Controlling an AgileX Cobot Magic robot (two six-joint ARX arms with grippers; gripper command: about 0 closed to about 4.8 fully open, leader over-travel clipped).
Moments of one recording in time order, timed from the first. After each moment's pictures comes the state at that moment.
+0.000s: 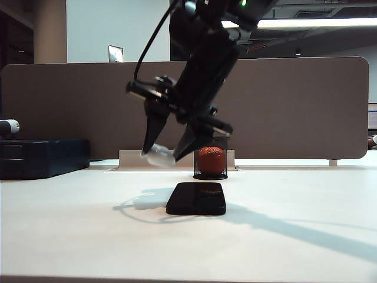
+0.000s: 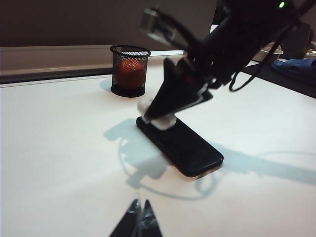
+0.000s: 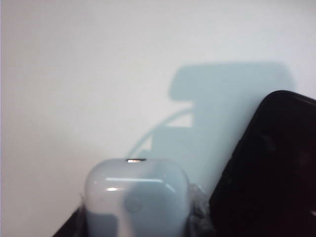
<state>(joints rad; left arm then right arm) -0.05 0.01 0.01 -0.06 0.63 -0.04 0.69 1.94 1.47 -0.41 -0.15 0.39</state>
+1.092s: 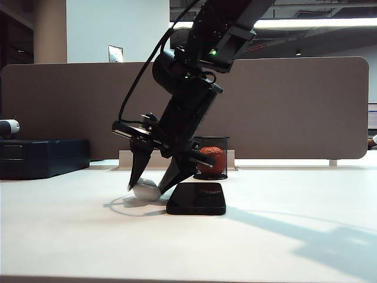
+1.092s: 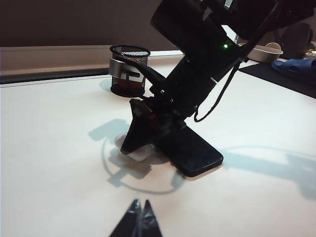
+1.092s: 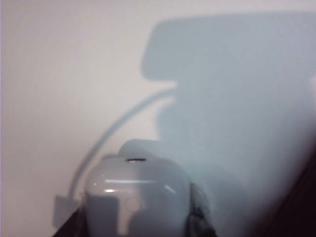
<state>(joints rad) -0.05 0.01 0.01 -0.06 0.63 -0.04 0.69 2.16 1.65 -0.46 -0.20 0.40</state>
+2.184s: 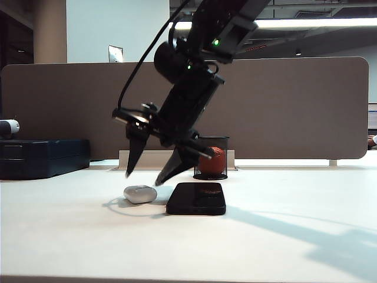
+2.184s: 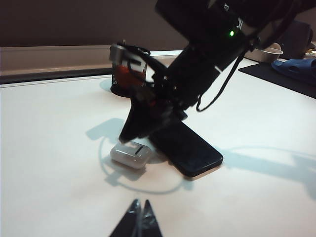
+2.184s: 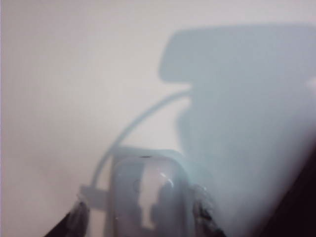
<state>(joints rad) -0.05 0.01 0.01 -0.06 0.63 -0.04 0.69 2.13 1.65 -0.46 -0.22 0.40</state>
